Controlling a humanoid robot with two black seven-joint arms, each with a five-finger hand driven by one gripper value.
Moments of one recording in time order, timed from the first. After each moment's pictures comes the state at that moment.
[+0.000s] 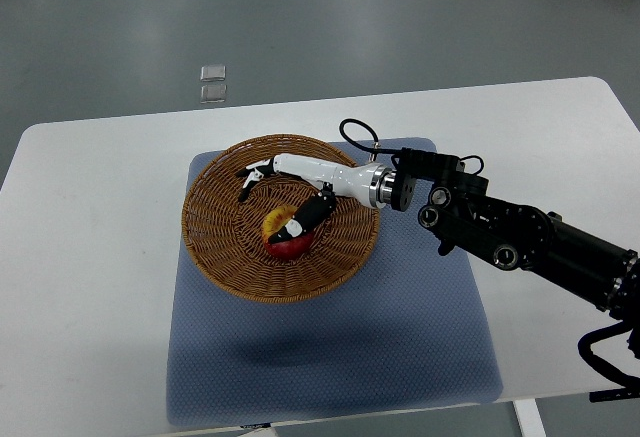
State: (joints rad) left arm 0.00 0.00 -0.09 -0.15 0.07 0.01 0.13; right arm 0.85 -0.06 0.56 0.90 -1.33 0.26 0.30
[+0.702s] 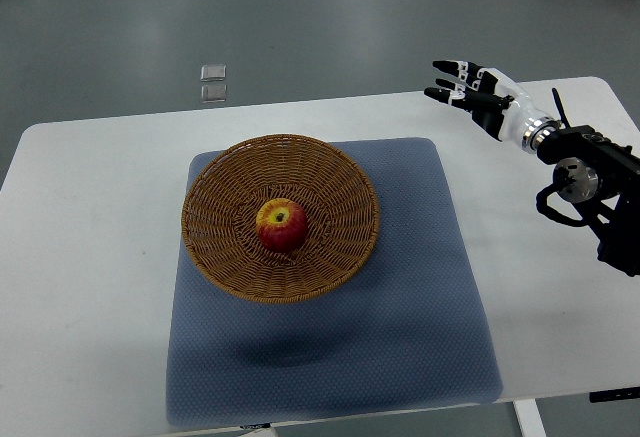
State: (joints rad) left arm 0.00 0.00 -0.09 -0.15 0.07 0.02 0.13; right arm 0.81 -0.25 0.72 0.52 -0.32 0.27 0.18
